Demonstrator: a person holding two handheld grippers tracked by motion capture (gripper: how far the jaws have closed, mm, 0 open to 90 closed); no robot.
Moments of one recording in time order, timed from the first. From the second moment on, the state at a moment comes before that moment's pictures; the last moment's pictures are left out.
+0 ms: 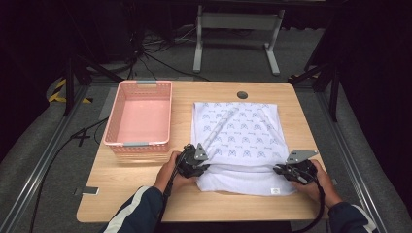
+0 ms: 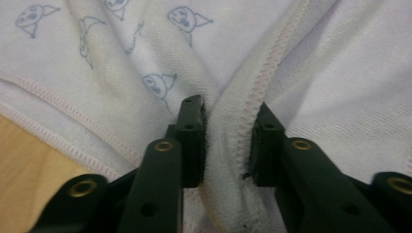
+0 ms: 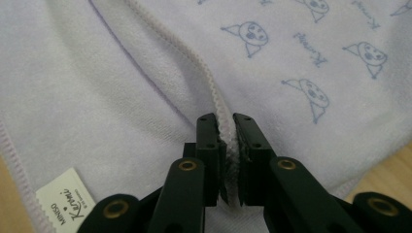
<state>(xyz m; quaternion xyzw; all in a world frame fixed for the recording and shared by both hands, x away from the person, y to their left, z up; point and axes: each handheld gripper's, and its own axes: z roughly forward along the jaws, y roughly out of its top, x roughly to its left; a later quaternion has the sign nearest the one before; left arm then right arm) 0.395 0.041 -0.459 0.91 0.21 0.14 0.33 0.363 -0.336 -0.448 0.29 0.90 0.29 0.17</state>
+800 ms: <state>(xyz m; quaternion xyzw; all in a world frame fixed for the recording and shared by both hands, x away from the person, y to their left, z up) 0.372 0.058 -0.409 0.91 0.15 0.15 0.36 0.342 -0.347 -0.398 0.26 0.87 0.38 0.19</state>
